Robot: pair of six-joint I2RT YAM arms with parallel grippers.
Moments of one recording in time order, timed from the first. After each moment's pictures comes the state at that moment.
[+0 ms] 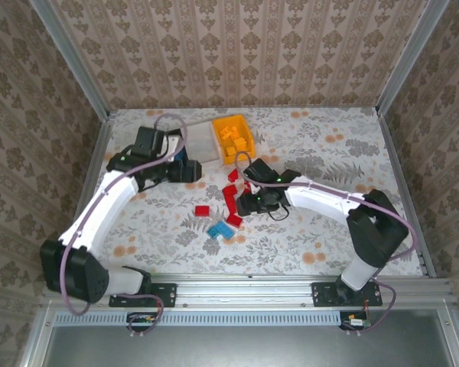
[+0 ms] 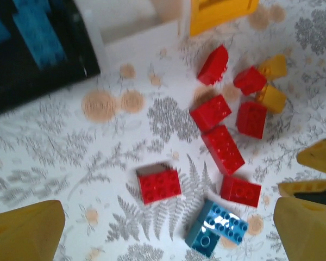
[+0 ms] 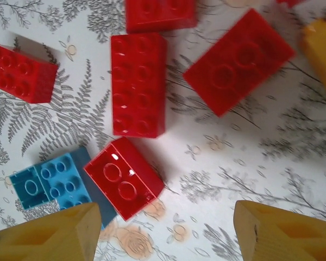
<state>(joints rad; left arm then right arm) -0.35 1.22 1.08 -0.83 0.24 -0.25 0.73 1.73 1.19 -0.63 -0.12 0.47</state>
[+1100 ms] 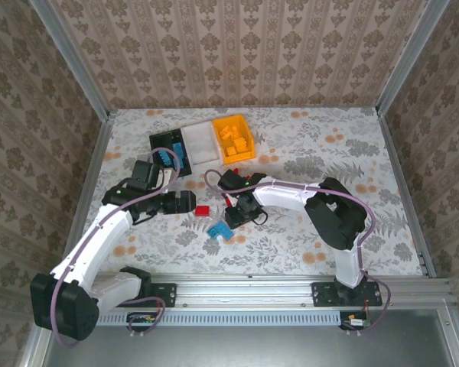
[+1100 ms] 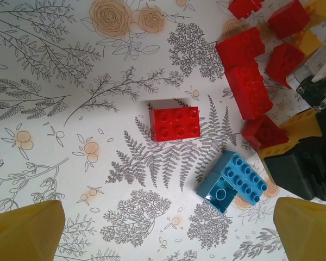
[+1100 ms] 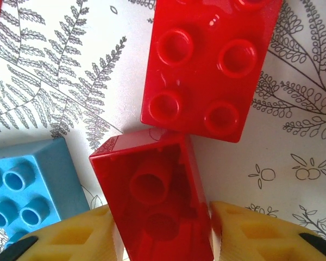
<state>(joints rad) -0.35 1.06 0.85 -0.83 0.25 -0.32 0.82 1.95 1.32 -0.73 -0.08 0.35</state>
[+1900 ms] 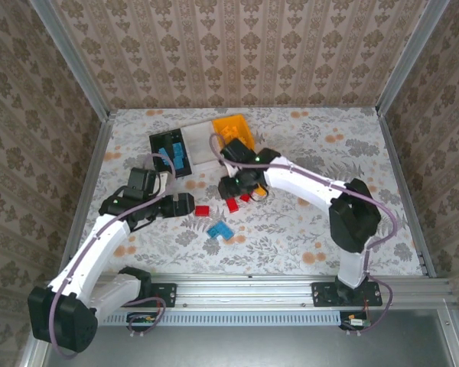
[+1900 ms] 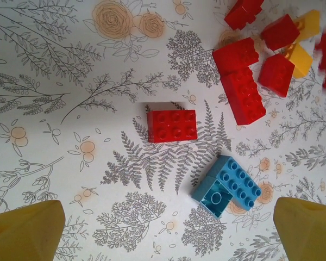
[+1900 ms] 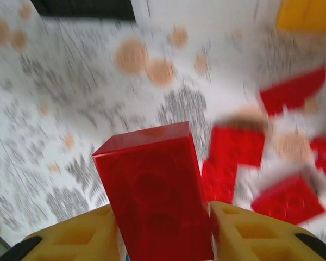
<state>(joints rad) -0.33 0.95 0.76 -0.77 0.27 -0.37 0.71 1.99 1.77 -0.82 -0.14 0.39</state>
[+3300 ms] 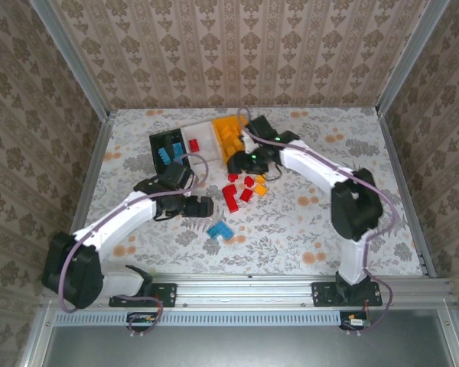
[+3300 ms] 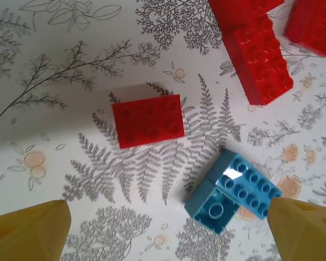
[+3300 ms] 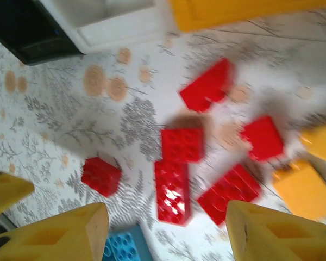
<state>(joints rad) -0.57 1.37 0.89 -0.73 0.12 -0.42 0.48 1.79 1.41 -0.65 -0.34 0.45</state>
